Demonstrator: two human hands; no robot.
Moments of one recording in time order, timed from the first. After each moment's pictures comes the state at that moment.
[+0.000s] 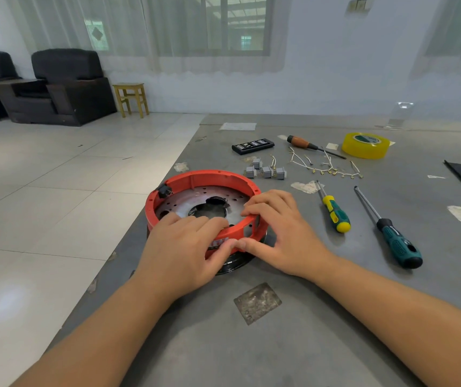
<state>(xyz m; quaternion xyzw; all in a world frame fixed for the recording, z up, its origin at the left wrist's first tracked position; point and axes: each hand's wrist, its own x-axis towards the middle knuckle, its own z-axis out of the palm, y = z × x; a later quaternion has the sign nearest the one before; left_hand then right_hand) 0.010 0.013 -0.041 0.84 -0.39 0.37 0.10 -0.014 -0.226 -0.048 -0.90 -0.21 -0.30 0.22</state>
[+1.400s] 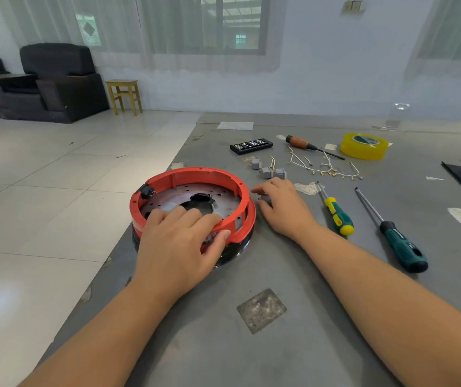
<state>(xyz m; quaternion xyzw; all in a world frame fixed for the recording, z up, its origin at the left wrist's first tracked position) 0.020 0.012 -0.048 0.85 -0.32 0.40 0.13 0.069 -0.254 -0.054 -0.96 -0.05 -0.21 0.17</state>
